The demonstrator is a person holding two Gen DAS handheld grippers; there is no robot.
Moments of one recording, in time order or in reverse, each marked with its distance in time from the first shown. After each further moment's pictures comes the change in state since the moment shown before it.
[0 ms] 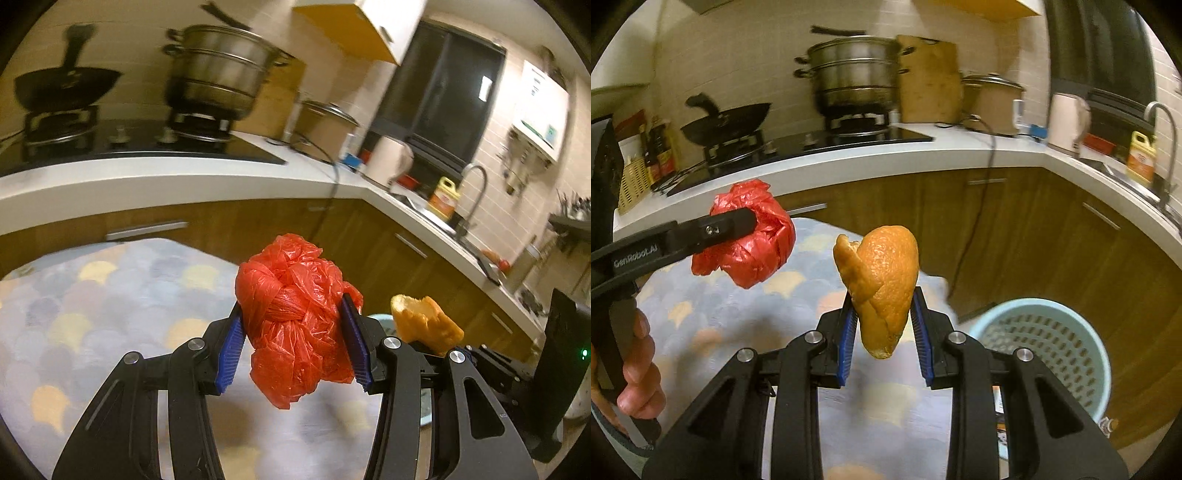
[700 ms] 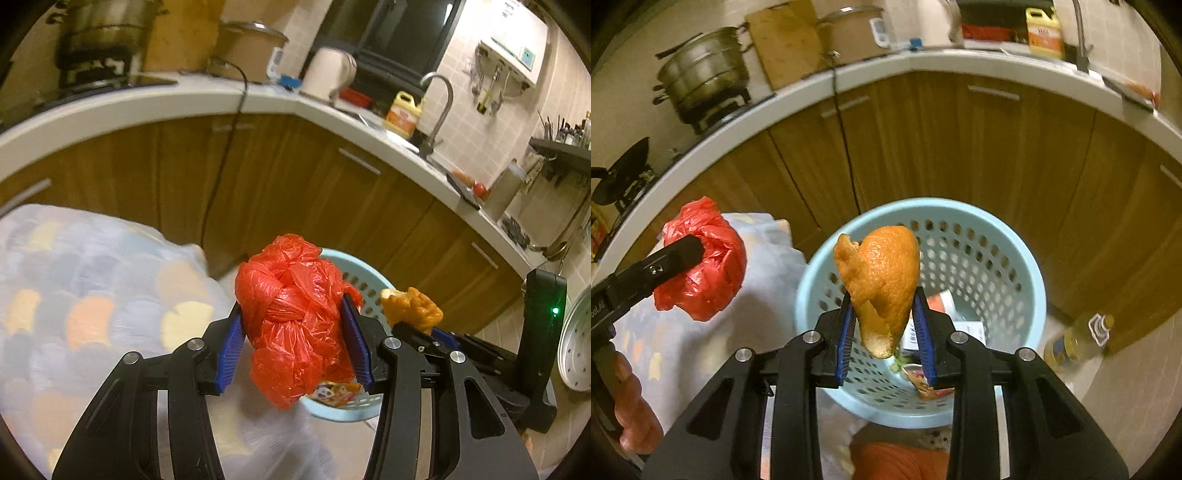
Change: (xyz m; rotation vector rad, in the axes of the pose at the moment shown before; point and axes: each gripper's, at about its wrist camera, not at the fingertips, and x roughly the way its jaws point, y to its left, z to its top) left arm 0.131 -0.117 -0.051 0.122 0.270 -0.119; right arm 0.016 -0.180 -0.073 0.359 0.207 -0.148
